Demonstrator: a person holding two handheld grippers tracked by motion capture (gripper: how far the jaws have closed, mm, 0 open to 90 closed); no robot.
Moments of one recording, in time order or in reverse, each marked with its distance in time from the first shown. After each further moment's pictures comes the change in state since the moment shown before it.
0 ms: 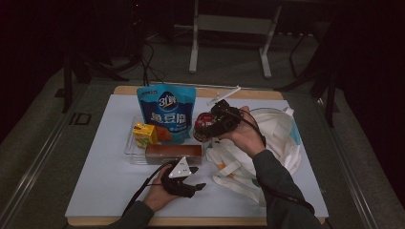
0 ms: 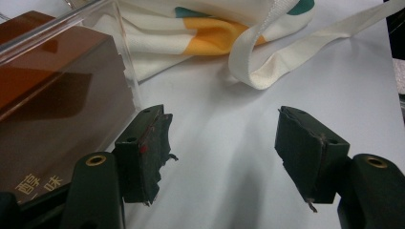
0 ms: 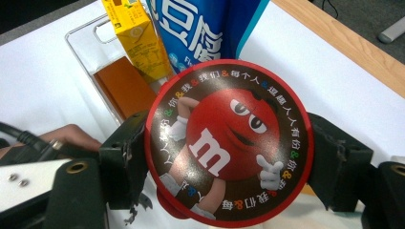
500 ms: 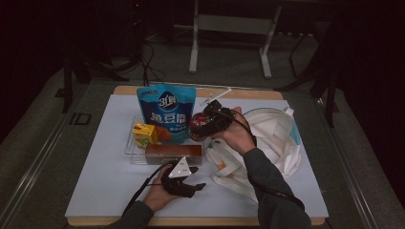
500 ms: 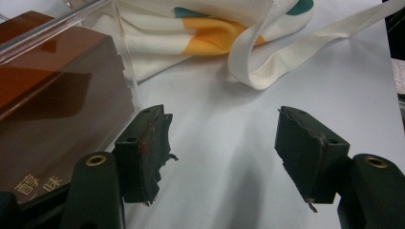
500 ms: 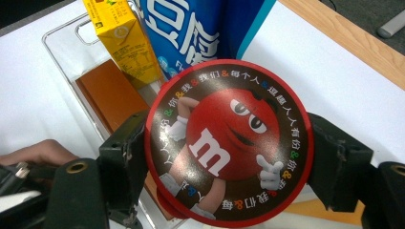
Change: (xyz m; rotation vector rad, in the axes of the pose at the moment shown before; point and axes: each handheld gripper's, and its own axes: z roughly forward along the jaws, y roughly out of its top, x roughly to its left) left arm 0.000 0.000 0.000 -0.001 -0.002 0.000; right arm -0.001 0.004 0.028 0.009 -0.015 0.012
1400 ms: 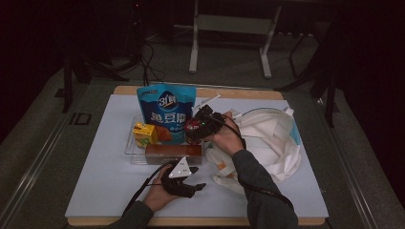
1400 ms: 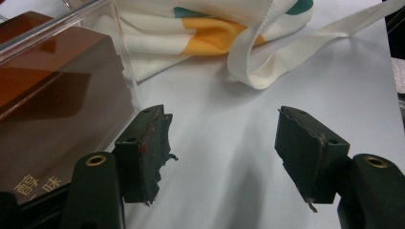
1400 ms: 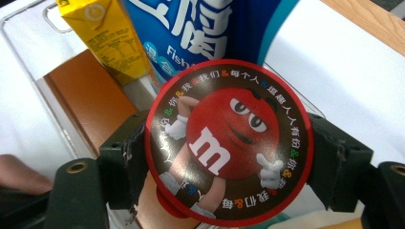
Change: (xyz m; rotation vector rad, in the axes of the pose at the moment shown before) left arm 0.000 0.000 0.000 0.000 -0.001 0.001; right arm 0.002 -0.006 0.041 0.035 -0.015 0.016
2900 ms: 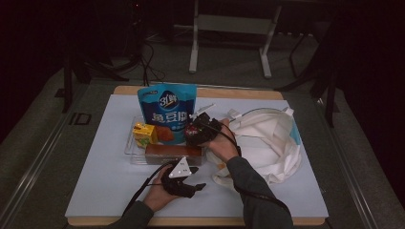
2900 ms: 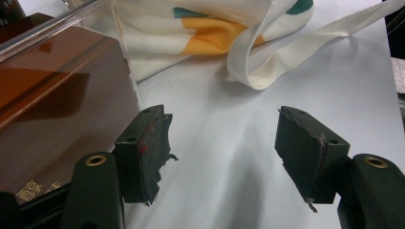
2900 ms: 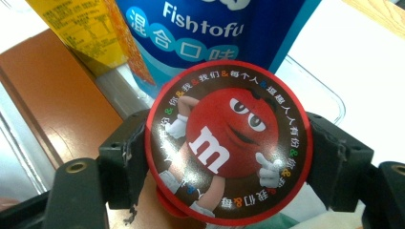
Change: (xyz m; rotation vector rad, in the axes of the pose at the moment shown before) left arm 0.000 0.000 0.000 0.002 -0.001 0.004; right arm 0.007 -0.017 0.025 0.000 -0.072 -0.003
